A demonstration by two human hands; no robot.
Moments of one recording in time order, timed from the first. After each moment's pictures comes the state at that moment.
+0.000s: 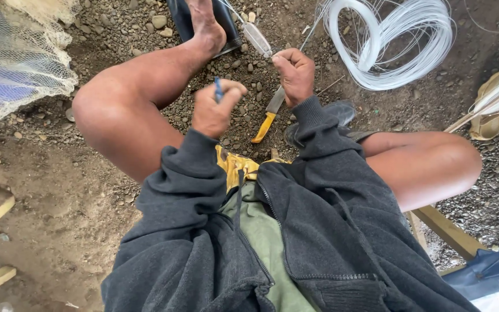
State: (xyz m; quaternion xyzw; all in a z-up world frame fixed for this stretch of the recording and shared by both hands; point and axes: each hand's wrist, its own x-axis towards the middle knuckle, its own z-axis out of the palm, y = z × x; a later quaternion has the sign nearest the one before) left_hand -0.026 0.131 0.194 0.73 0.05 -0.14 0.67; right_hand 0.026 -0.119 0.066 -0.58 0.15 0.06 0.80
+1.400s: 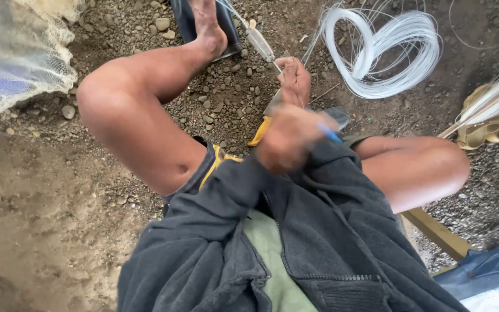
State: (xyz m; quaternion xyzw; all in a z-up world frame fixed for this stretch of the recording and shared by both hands) left_hand -0.076 0.002 0.242 0.75 -0.29 0.10 0.59; right_hand 0.007 -0.127 0.036 -0.69 0.08 0.01 0.72
